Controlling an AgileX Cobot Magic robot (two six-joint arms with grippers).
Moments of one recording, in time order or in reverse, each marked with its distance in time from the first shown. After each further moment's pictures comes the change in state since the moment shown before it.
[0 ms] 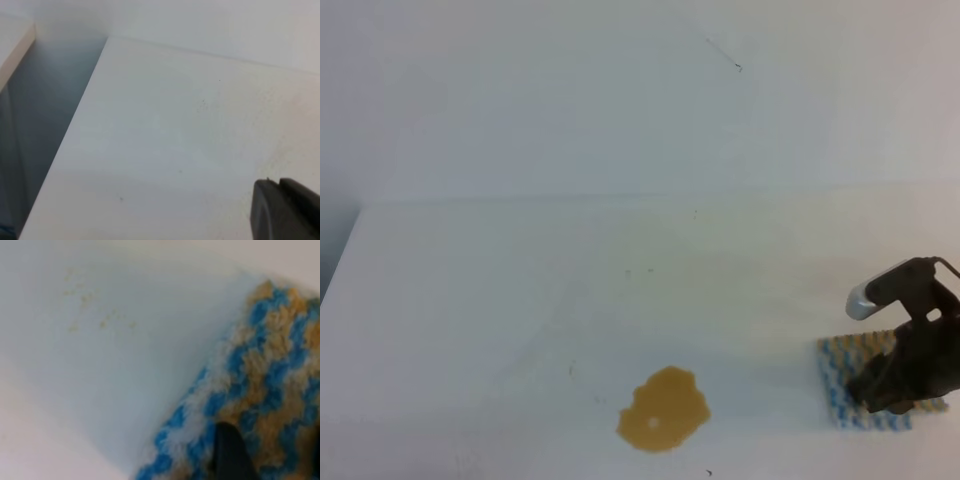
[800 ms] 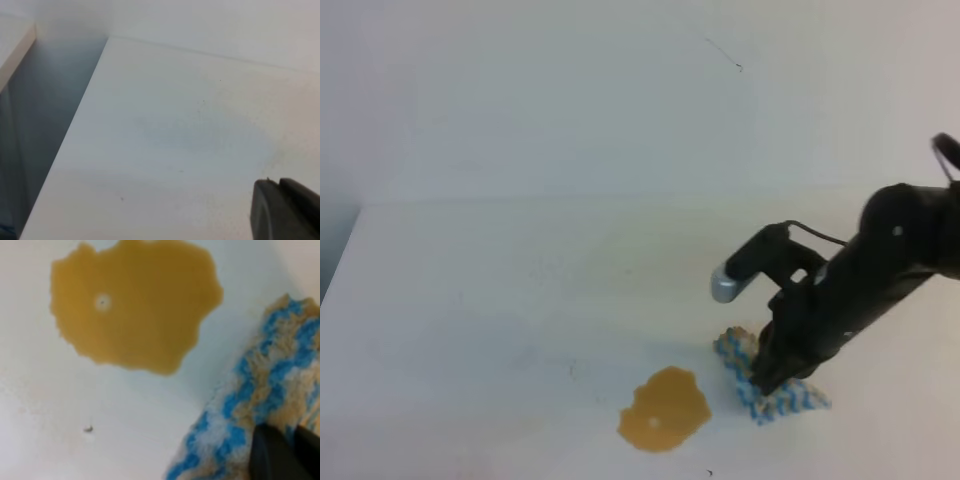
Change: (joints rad) left arm 0.000 0.000 0.000 0.000 0.000 0.001; right arm 0.268 0.051 -0.388 -0.426 0.290 0.517
